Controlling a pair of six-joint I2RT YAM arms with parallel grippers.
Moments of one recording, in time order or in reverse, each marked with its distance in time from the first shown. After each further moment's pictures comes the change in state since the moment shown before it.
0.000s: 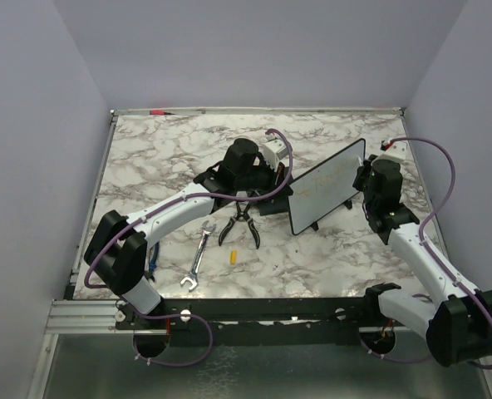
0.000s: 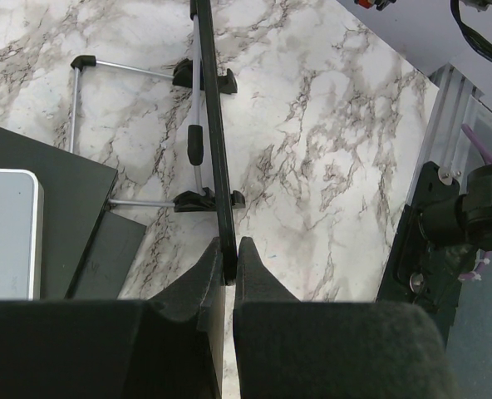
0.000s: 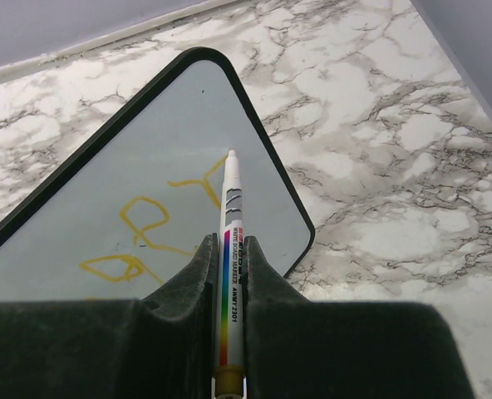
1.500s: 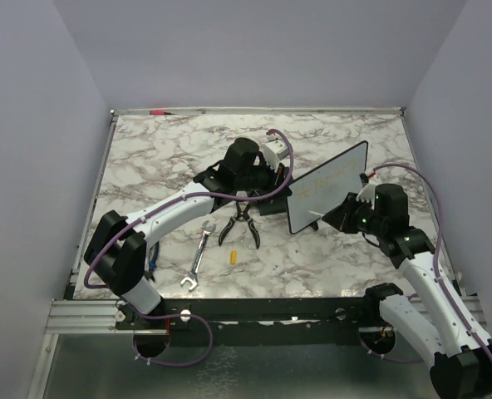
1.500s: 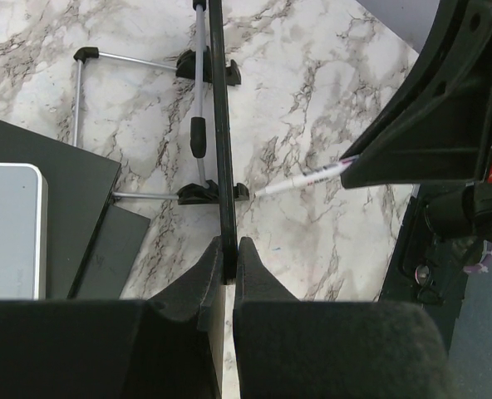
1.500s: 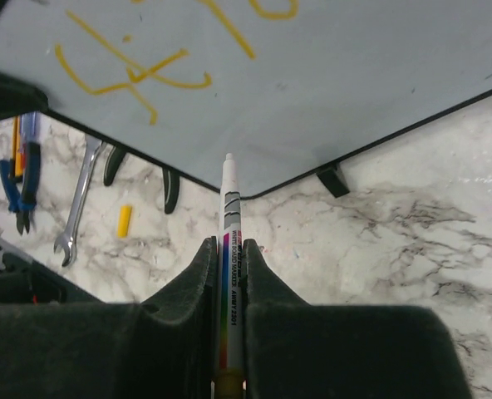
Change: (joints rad) left arm 0.000 0.000 0.015 -0.043 -0.003 0.027; right arm 0.001 -0.280 -0.040 -0.518 -0.687 0.157
